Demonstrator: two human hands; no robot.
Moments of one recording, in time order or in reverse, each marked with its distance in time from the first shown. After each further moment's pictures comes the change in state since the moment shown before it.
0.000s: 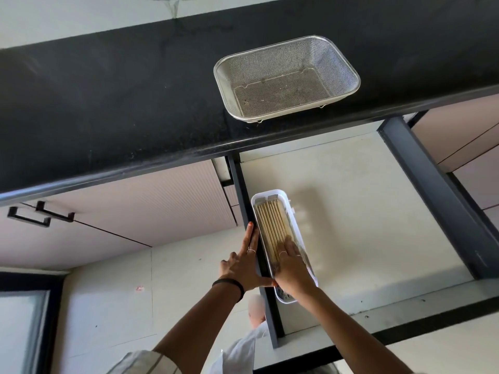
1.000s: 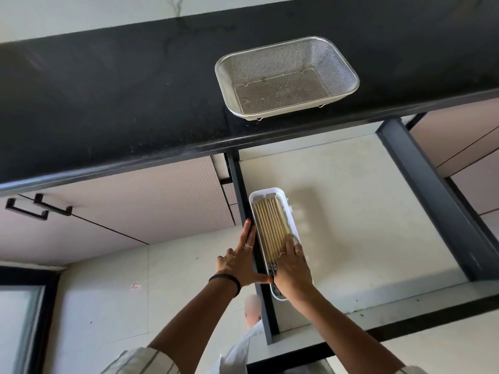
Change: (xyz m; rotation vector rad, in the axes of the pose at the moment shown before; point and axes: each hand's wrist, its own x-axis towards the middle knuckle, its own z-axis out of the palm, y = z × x) left_hand -0.002 0.002 0.000 0.026 0.004 -0.015; right_hand -0.011 0.000 0.001 -0.210 0.070 0.010
